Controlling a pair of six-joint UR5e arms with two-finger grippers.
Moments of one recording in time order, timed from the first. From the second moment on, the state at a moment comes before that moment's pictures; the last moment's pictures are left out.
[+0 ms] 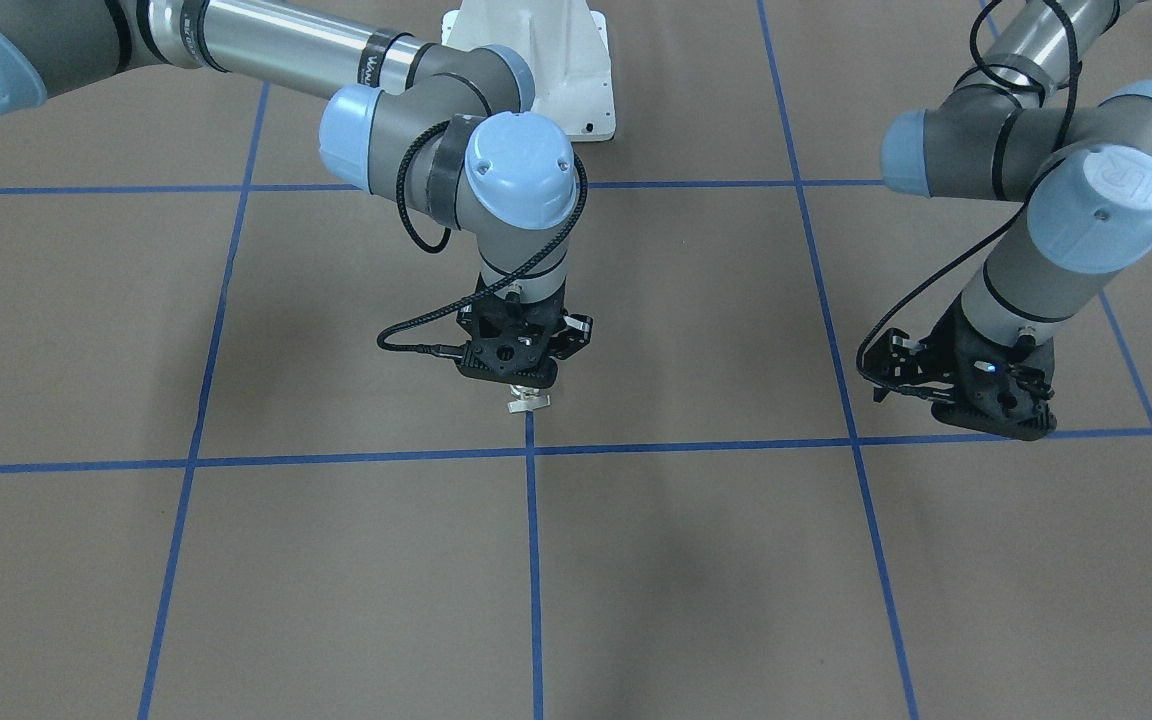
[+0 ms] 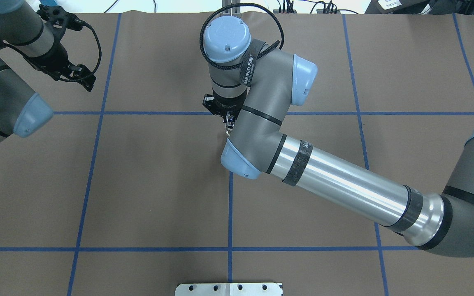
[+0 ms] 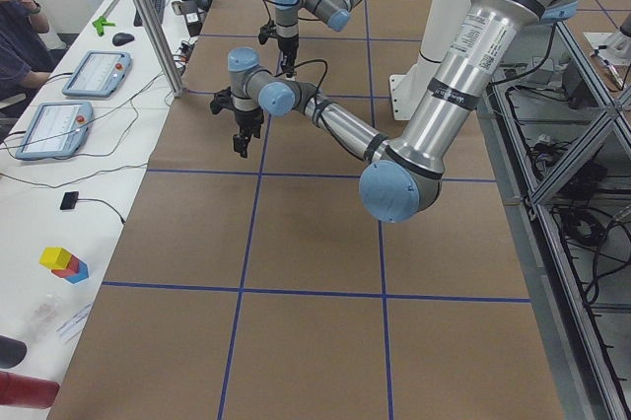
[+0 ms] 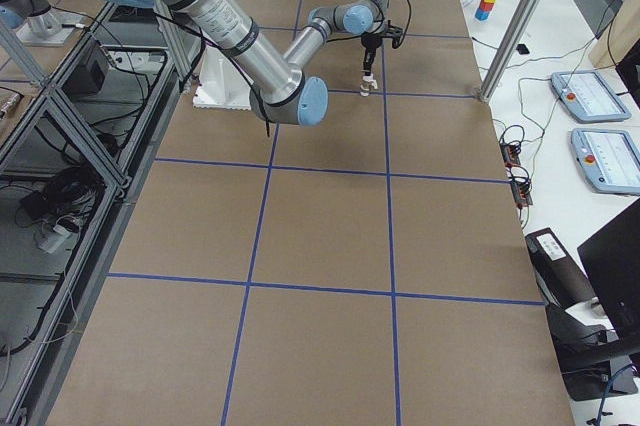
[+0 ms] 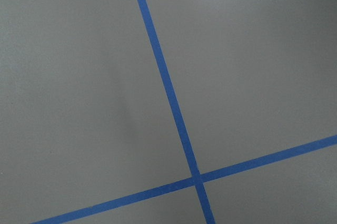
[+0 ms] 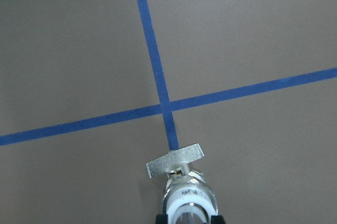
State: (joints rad) left arm -1.00 -2.04 -1.61 -1.60 -2.10 -0.45; right arm 0.62 -0.58 1.32 -1.64 1.96 1.31
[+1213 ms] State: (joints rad) left arm -1.02 -2.04 -1.63 -1.59 -2.12 -0.44; right arm 0.67 -0.60 1.44 -1.69 1.99 1.29
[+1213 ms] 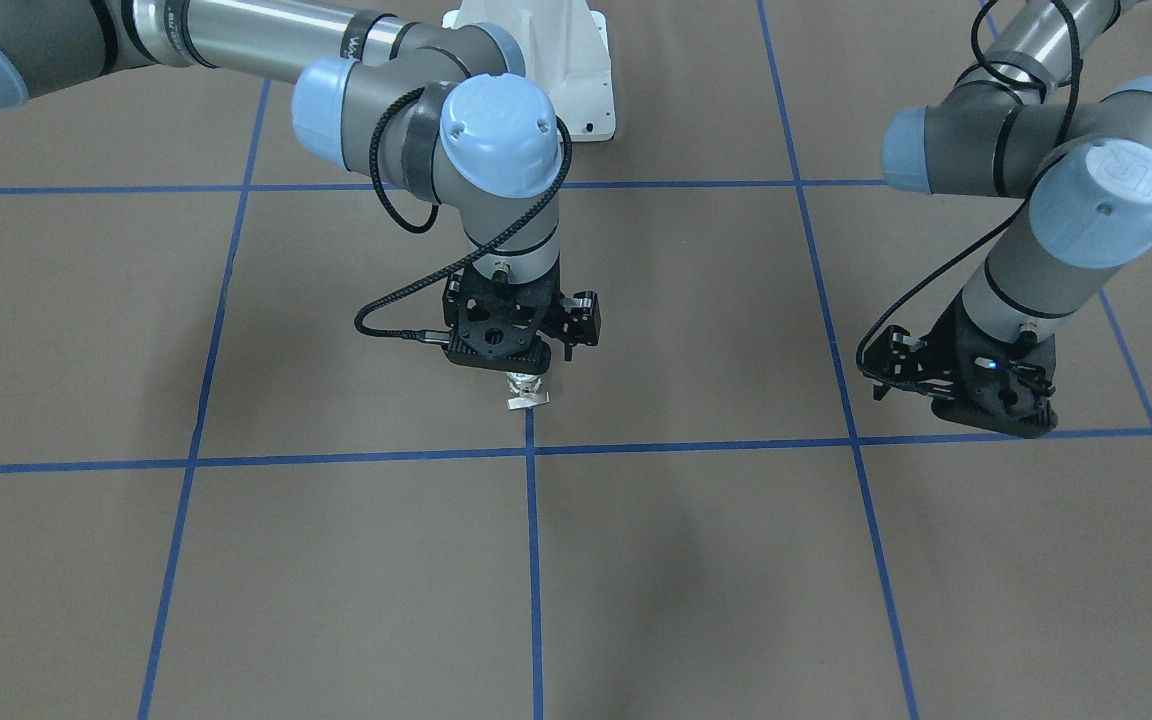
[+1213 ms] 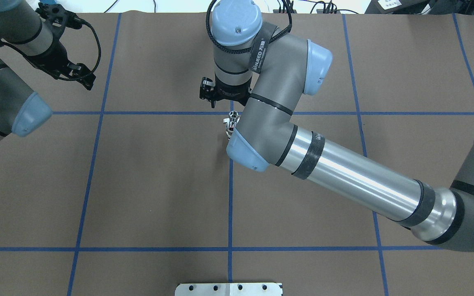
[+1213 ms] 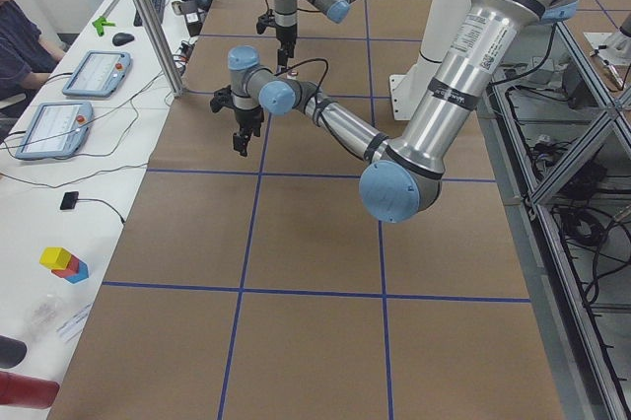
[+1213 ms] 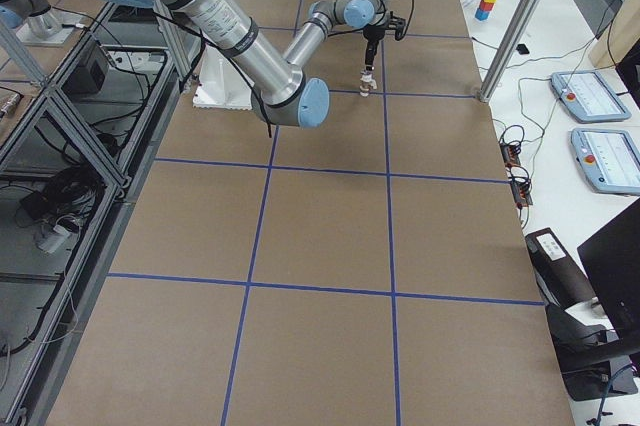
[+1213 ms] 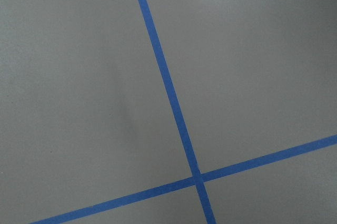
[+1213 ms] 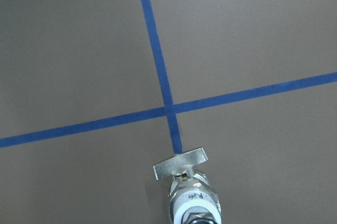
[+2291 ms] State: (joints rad) left arm -1.41 -1.76 -1.70 -1.59 -2.30 -0.07; right arm 1.28 -1.18 1.83 -2.04 2.20 0.28
